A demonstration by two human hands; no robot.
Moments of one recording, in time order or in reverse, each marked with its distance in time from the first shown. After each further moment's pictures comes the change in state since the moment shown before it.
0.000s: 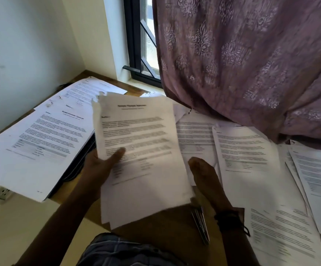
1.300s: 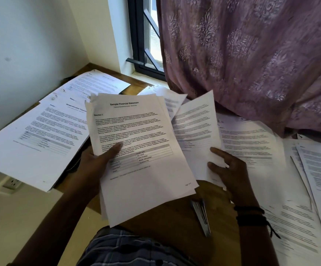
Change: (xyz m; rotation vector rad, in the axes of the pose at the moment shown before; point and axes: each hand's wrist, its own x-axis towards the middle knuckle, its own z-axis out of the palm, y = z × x) left_hand -0.012 0.004 -0.007 -0.065 0.028 -0.090; right_hand -0.008 0.012 -0.051 -0.039 0.241 -0.142
